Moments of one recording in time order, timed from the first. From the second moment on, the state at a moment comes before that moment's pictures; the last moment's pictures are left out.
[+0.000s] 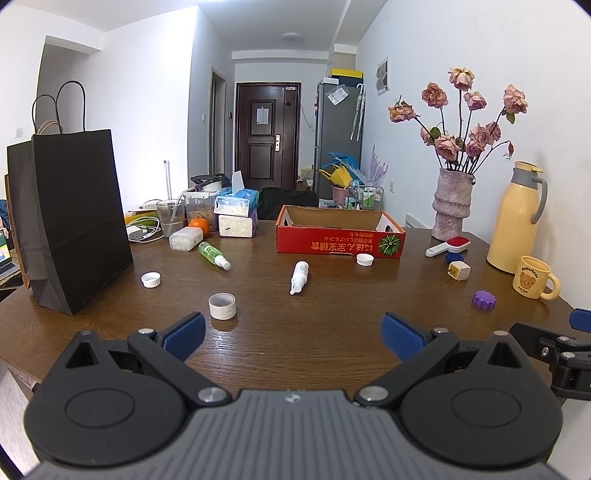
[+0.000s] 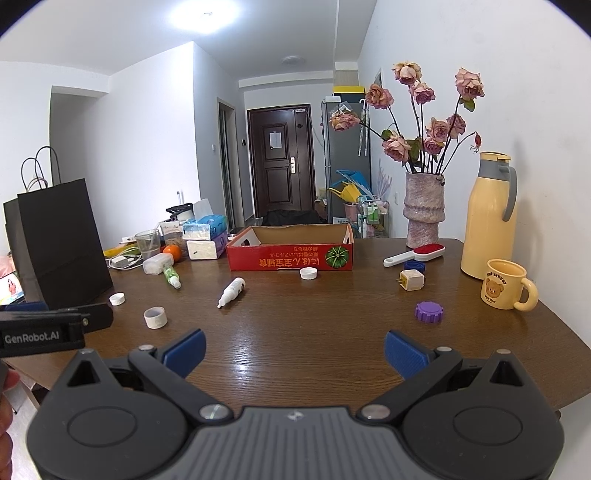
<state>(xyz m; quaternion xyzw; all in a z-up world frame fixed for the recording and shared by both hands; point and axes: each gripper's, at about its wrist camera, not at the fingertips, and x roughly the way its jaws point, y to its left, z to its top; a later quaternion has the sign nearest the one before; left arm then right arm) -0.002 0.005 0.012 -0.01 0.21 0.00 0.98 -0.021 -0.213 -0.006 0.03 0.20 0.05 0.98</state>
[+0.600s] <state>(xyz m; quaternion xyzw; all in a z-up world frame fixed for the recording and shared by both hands) 0.032 0.010 -0.001 -0.02 0.22 0.01 0.98 0.006 -0.221 -0.013 0.04 0.21 0.05 0.98</state>
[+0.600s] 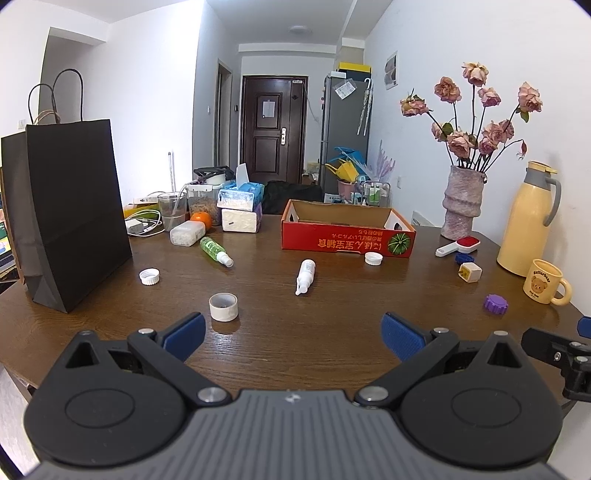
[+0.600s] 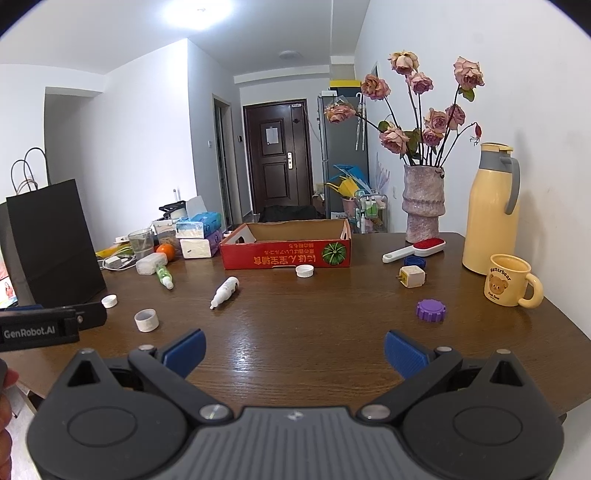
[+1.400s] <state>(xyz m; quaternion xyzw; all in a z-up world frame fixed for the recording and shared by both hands) 0.111 0.019 -0.018 -0.02 0.25 0.01 0.97 0.083 -0.231 -0.025 0.05 0.24 0.03 0.97</state>
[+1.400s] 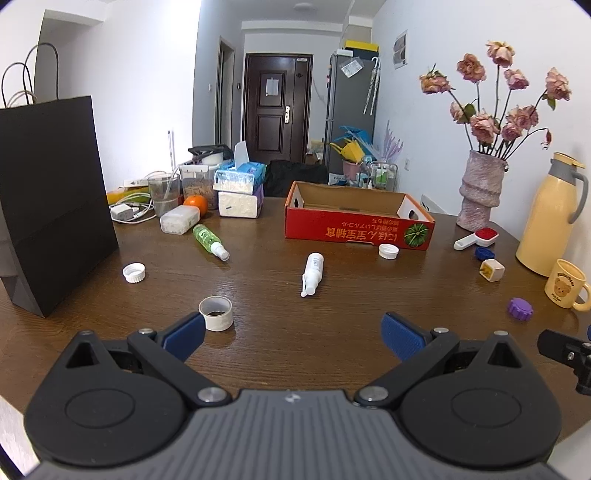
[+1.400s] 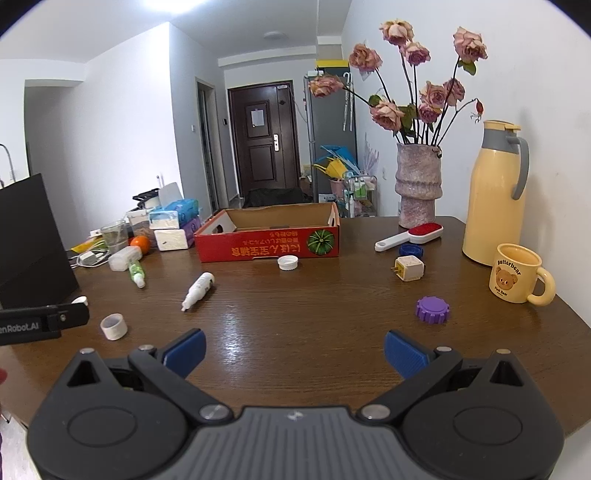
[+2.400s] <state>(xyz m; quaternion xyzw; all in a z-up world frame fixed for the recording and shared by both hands) 0.232 0.066 -0.082 -0.04 0.32 0.06 0.94 0.205 -0.278 -0.083 0.07 0.31 -0.04 0.95</state>
